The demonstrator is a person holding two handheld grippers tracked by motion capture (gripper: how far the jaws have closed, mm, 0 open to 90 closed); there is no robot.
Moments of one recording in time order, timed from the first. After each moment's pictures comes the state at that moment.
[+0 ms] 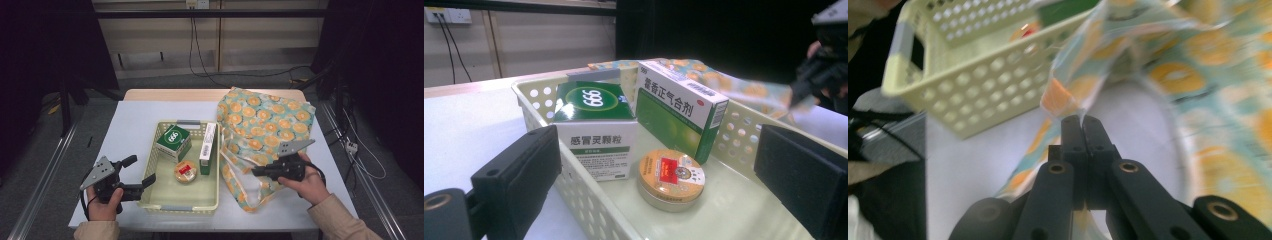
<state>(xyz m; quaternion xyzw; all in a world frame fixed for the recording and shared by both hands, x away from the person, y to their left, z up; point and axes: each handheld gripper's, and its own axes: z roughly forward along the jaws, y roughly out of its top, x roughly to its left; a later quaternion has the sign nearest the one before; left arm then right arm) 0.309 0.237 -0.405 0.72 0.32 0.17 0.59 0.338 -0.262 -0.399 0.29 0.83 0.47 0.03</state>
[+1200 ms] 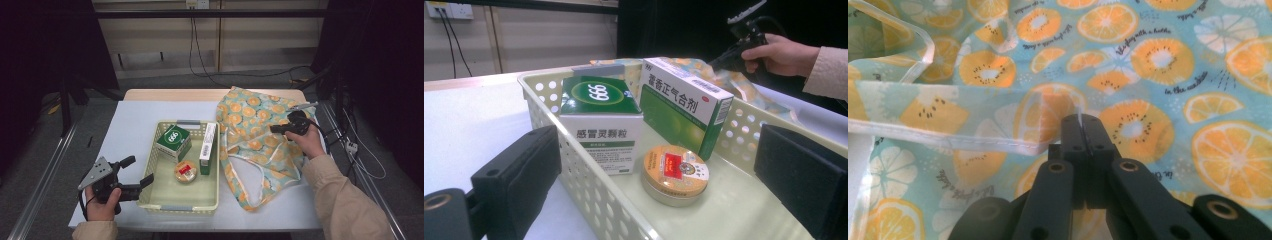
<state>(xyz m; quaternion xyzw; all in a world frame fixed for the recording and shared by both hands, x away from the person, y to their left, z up) 0.311 0.243 -0.409 0.72 0.33 0.16 0.59 0.474 -0.333 -0.440 0.45 0.79 0.39 0.11</state>
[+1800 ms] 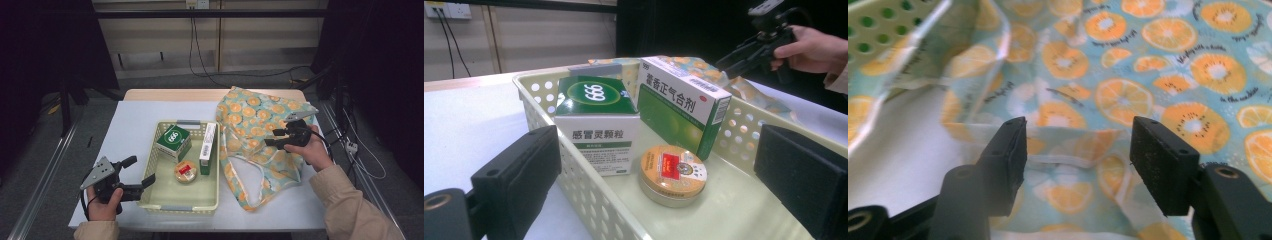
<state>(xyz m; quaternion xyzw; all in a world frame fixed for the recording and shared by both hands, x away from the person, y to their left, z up) 0.310 0.238 -0.408 0.72 0.32 0.16 0.59 0.421 -0.307 -0.408 0.38 0.83 0.39 0.13</state>
